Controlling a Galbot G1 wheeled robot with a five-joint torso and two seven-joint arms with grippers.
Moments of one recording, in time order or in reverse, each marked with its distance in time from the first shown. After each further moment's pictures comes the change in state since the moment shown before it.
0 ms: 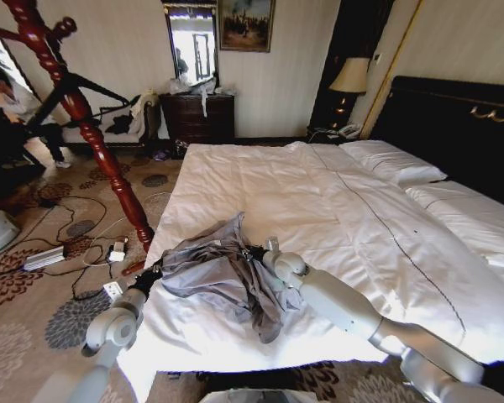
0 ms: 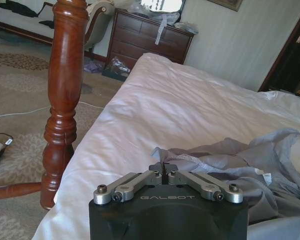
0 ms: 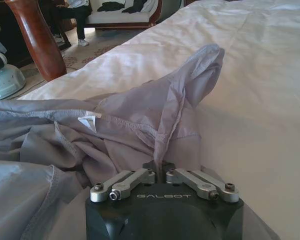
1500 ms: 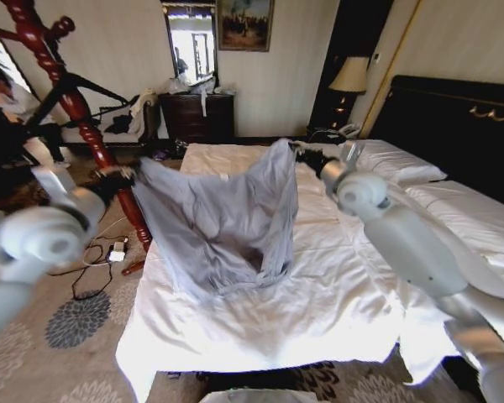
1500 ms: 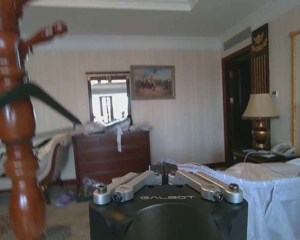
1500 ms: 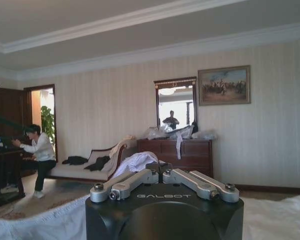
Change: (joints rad) left arm -0.654 0.692 0.038 -0.091 -0.409 0.074 -0.076; right arm 0.370 -0.214 0.332 0.209 0.189 0.048 0.077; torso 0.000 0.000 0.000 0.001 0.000
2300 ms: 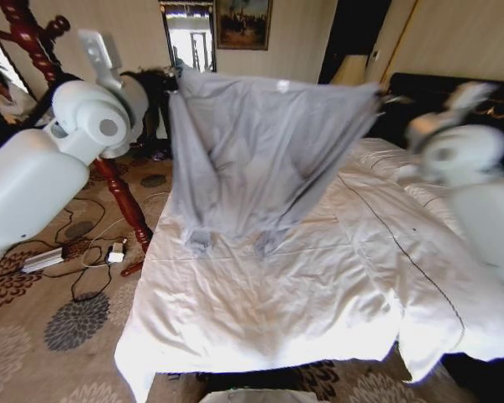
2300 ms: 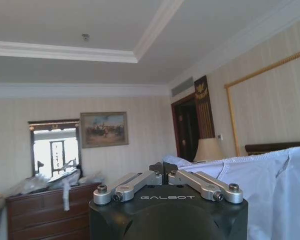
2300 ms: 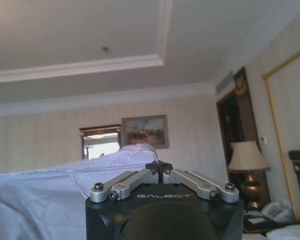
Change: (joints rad) left arm -1.080 -0.287 0.834 0.188 -0.047 0.072 -0.060; right arm -0.151 -0.395 0.403 0.101 0.246 0.017 0.069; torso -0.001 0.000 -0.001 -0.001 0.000
